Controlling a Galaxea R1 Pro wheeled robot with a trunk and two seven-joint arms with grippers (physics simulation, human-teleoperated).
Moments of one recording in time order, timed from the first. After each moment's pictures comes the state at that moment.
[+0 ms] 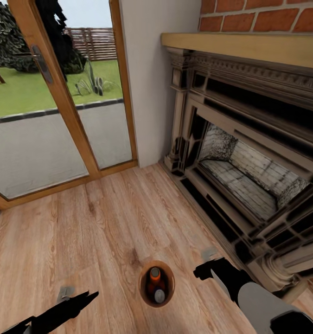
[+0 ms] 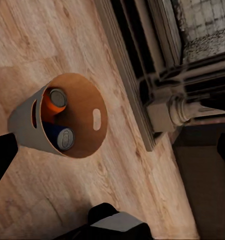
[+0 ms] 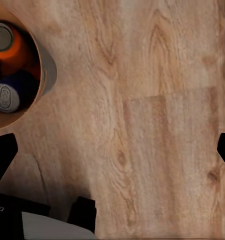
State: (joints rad) left arm -0.47 0.27 0.42 -0.20 0.04 -0.03 -1.19; right arm -0.74 -0.03 0.31 -0.30 0.01 0.37 0.10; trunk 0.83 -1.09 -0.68
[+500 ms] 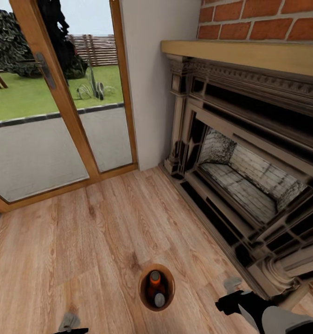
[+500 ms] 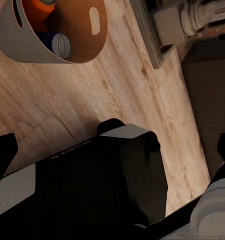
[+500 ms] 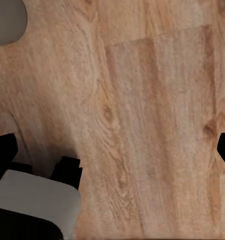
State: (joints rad) left arm -0.47 0.28 0.42 -0.07 -0.32 -0.07 -1.15; right arm -0.69 -0.13 0.31 0.00 -0.02 0.10 0.17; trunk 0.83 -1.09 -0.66
